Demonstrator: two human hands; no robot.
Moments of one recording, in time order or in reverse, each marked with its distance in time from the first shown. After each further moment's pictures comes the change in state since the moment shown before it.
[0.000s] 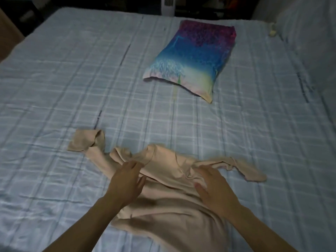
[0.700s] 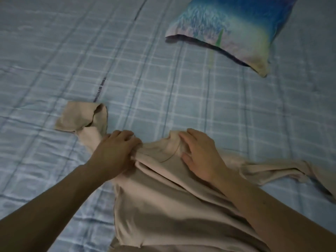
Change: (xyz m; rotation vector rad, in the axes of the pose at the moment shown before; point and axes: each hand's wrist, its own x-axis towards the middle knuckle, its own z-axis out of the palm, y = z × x) left_hand 0.091 -0.158 0.065 0.347 -0.106 0.034; right_hand 0.194 -0.023 0.144 -0.212 -0.001 -0.212
